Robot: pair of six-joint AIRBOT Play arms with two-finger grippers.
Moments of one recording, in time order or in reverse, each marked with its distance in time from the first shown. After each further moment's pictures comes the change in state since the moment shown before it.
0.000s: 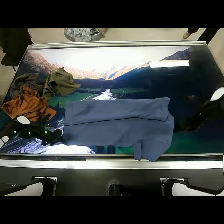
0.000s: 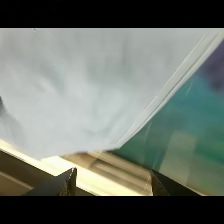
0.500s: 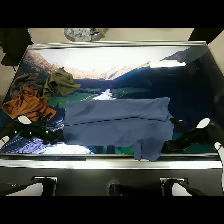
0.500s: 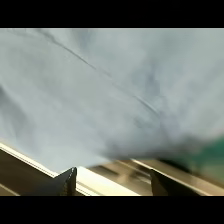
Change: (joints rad) left arm -0.014 0.005 -0.001 0.003 0.015 0.015; right arm 0.000 0.177 -0.477 0.127 -0.245 -0.016
